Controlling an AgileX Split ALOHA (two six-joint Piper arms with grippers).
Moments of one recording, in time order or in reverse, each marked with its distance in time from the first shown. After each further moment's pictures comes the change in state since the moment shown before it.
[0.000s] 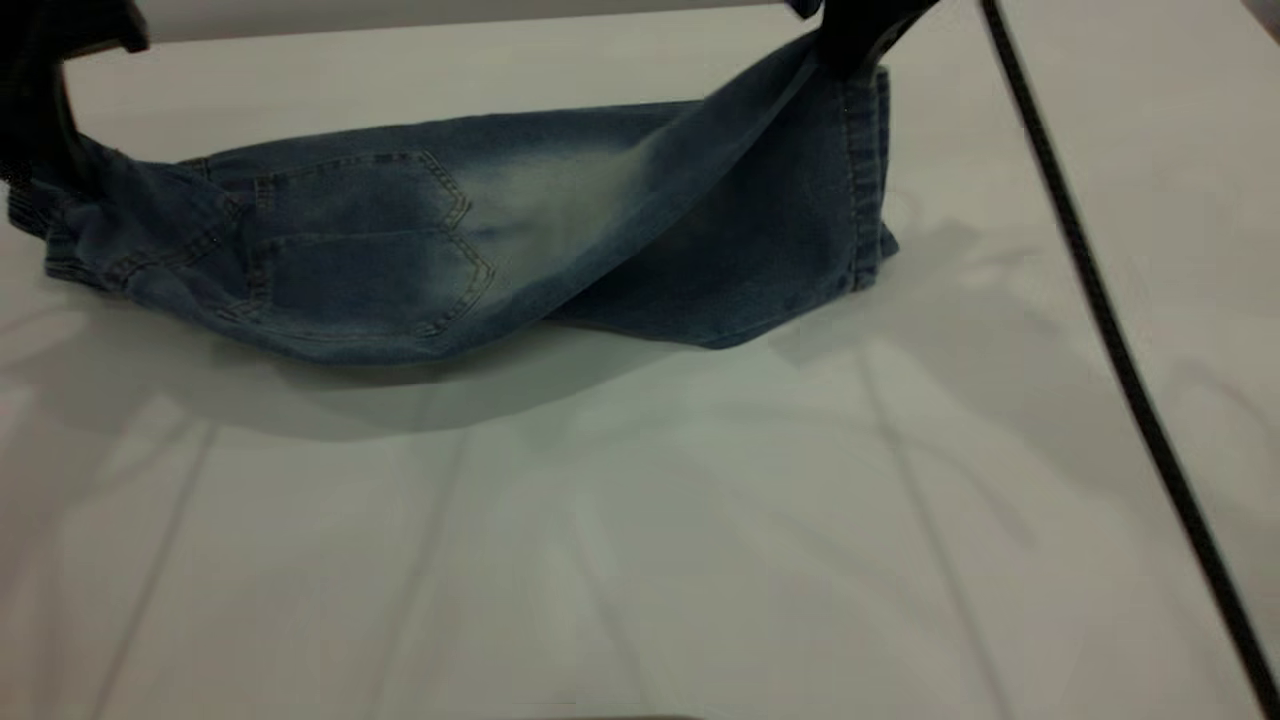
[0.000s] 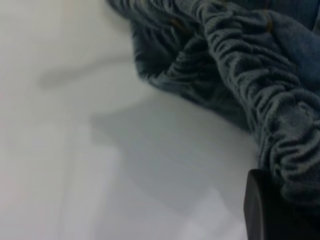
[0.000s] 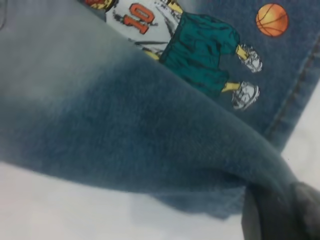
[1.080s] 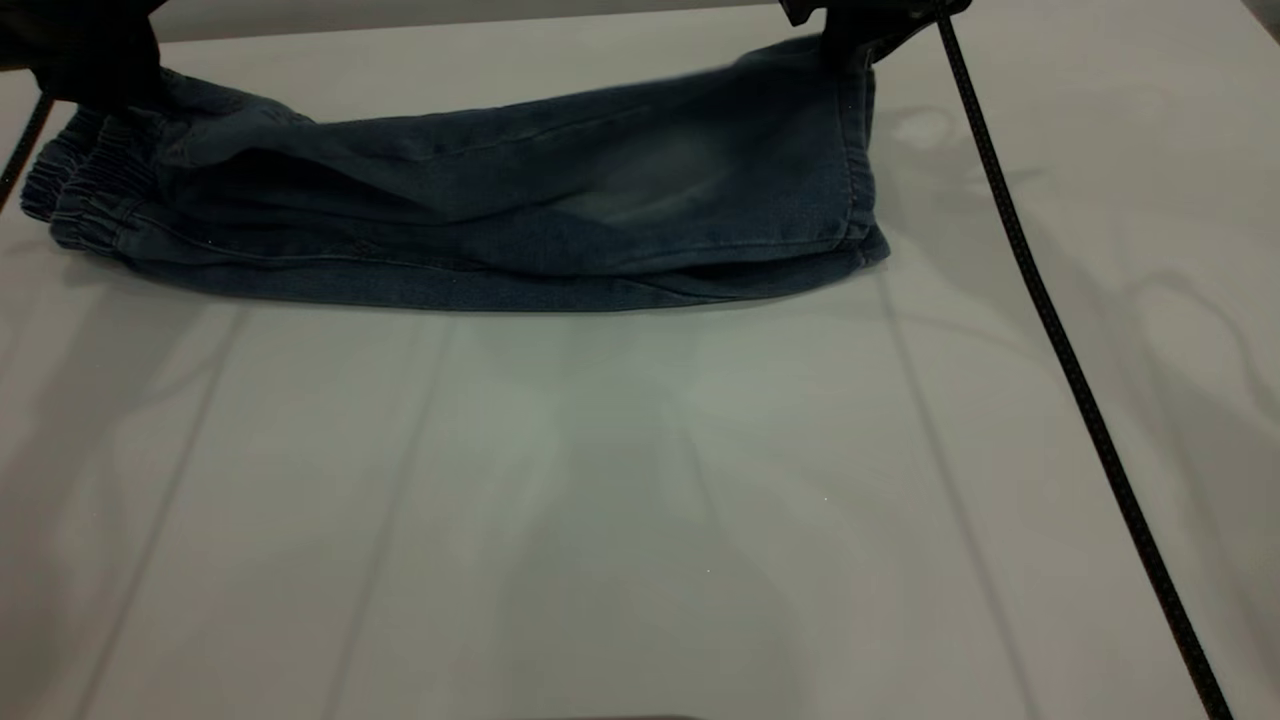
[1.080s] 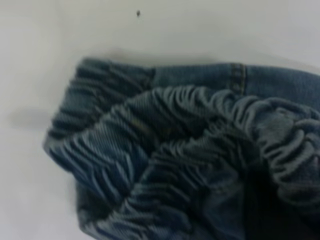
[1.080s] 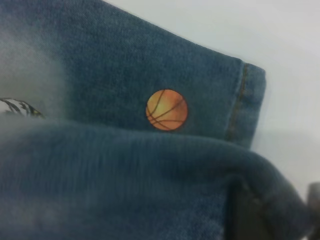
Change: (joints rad) left arm 0.000 0.188 -0.173 0.147 -0.263 -0.232; right arm -0.122 0.268 -0.218 0.055 -0.167 0.080
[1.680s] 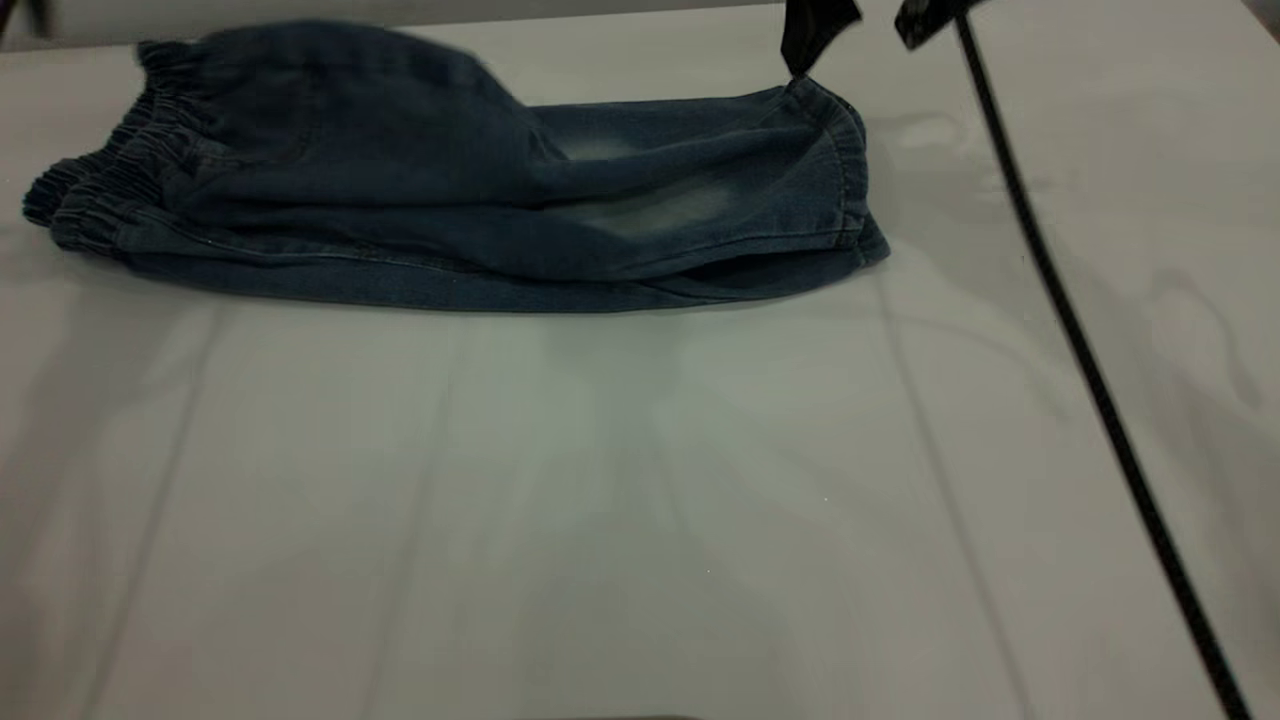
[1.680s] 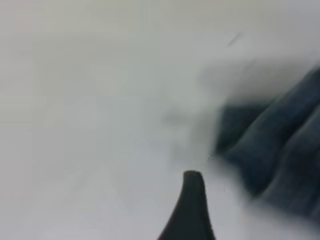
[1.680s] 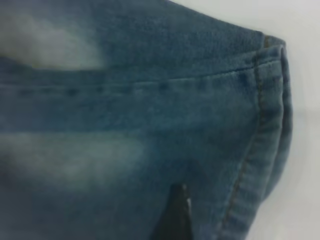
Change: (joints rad) left arm 0.000 -0.086 -0.183 0.255 0.514 0.196; right arm -0.001 -0.072 0.000 0.072 0.146 0.003
